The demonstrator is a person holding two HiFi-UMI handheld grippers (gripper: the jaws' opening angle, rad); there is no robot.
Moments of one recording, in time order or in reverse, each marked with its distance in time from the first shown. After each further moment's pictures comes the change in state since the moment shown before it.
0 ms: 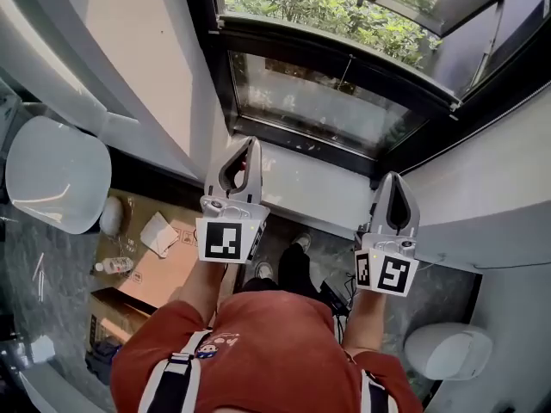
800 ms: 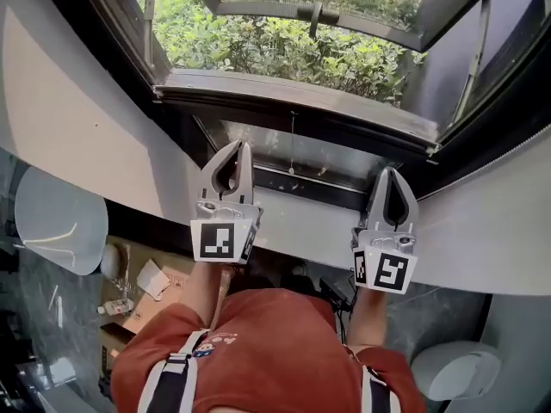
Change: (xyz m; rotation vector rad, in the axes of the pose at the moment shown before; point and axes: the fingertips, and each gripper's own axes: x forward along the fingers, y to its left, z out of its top) left arm 0.176 -0.043 -0.018 0.047 0.018 -0.017; right arm 0.120 -0.126 -0.031 0.014 -0.061 -0.031
